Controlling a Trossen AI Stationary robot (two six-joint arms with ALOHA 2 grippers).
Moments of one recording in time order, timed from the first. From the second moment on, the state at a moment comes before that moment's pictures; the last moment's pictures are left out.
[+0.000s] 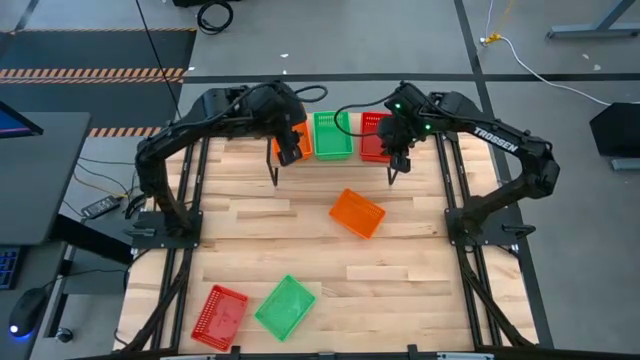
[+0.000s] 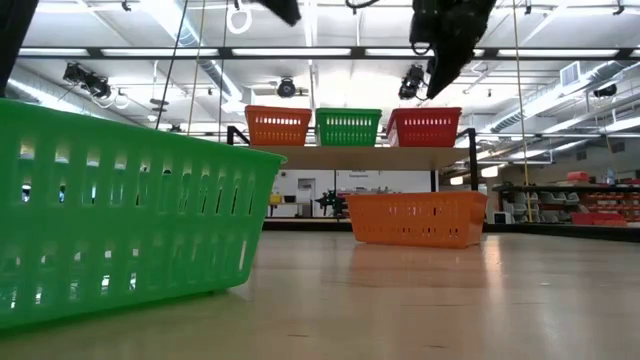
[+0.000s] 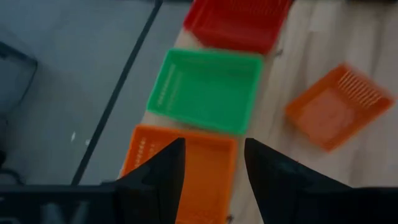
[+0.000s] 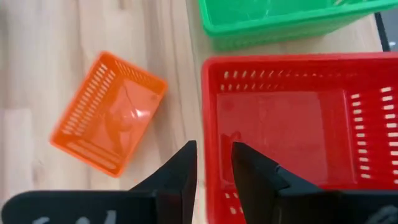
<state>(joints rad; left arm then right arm) 0.27 1.77 2.25 -1.32 -0.30 0.11 -0.57 1.39 1.47 -1.15 -0.20 -0.38</state>
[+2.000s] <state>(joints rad) 0.47 1.99 2.05 -1.57 -0.26 0.10 -0.43 1.22 1.54 -1.18 -0.28 0.02</state>
